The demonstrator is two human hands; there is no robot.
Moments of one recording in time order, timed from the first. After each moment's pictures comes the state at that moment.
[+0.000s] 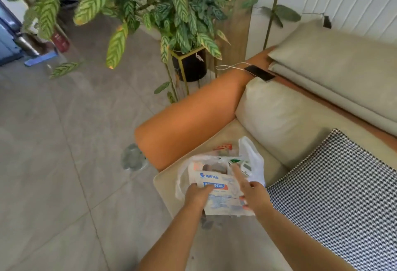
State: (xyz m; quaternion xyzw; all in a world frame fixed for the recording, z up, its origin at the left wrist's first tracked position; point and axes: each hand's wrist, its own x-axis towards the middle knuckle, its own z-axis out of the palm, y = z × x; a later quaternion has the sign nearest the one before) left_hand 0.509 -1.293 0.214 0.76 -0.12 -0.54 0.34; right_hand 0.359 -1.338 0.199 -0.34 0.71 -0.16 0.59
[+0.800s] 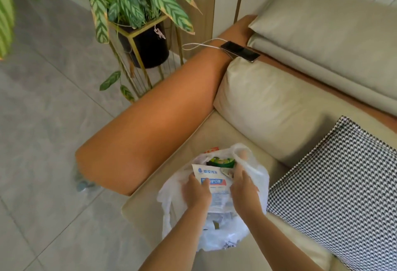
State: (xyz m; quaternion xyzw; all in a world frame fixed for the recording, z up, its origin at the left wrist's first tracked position) left_hand 0.529 -1.435 0.075 0.81 -0.34 -0.44 0.19; right_hand 0.413 -1.427 0.101 -0.53 0.76 -0.10 0.36
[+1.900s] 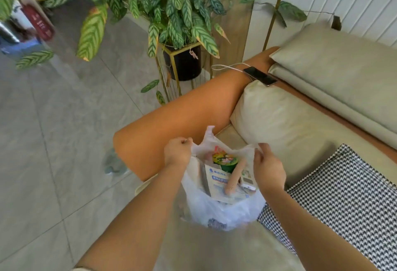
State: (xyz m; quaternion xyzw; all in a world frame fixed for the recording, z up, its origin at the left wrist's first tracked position) left_hand 0.572 -1.447 0.217 0.82 -0.31 -0.34 0.34; right_hand 0.352 -1.459 0.202 -0.63 0.72 -0.18 0.24
